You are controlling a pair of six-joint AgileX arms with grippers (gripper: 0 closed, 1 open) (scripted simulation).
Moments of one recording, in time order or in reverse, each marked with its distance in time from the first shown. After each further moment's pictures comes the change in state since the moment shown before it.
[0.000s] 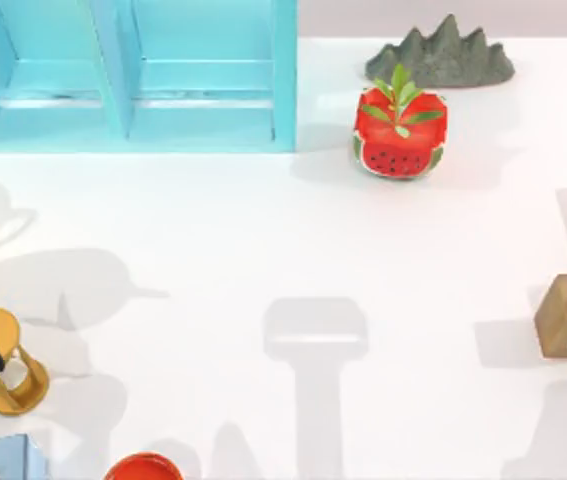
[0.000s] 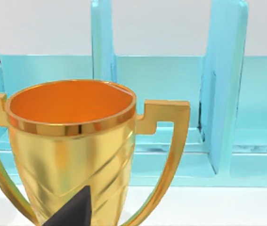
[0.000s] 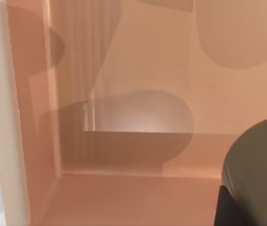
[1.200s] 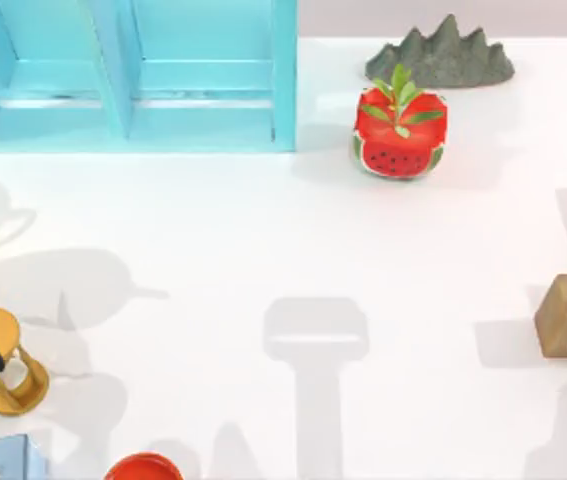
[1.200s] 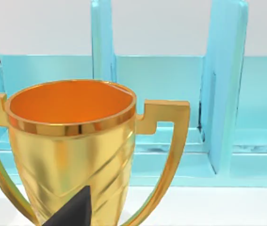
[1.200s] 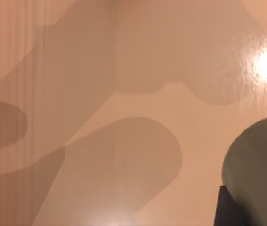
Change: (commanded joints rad) left arm 0.000 0.000 0.000 0.000 0.000 0.000; right arm -0.039 0.050 -0.015 0.318 -0.079 -0.040
